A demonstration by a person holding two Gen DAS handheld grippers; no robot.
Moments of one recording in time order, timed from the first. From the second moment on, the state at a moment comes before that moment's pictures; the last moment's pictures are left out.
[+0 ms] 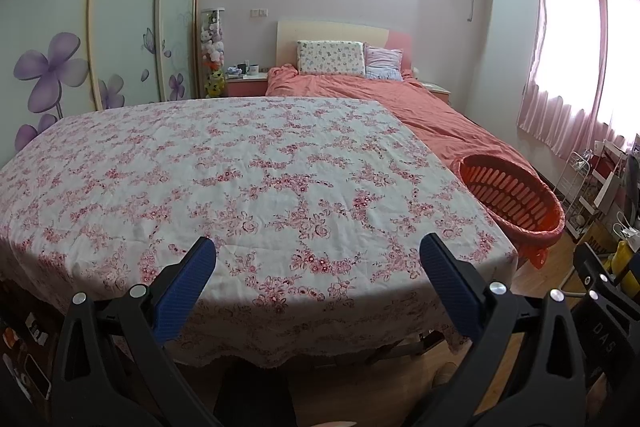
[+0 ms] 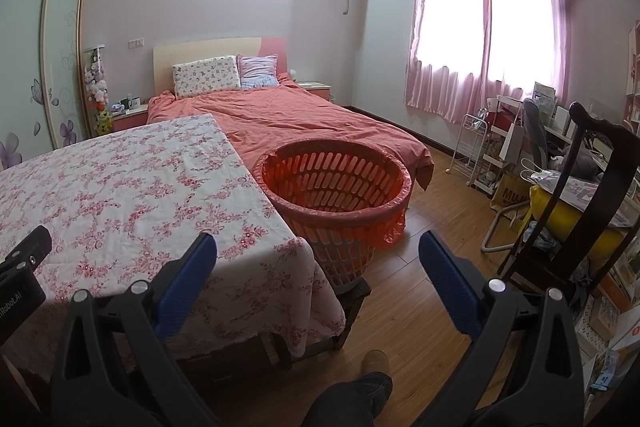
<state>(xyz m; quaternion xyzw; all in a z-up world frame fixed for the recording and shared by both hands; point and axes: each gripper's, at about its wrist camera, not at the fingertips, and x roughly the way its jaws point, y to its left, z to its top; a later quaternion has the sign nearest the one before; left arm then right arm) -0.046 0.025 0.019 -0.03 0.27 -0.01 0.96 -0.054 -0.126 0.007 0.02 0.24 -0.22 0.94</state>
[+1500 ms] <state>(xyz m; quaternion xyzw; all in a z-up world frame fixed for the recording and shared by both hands) -0.047 0.023 0.017 -0.03 0.28 -0.01 0.96 -0.055 -0.127 0.008 0.03 0.24 -0.22 0.94</state>
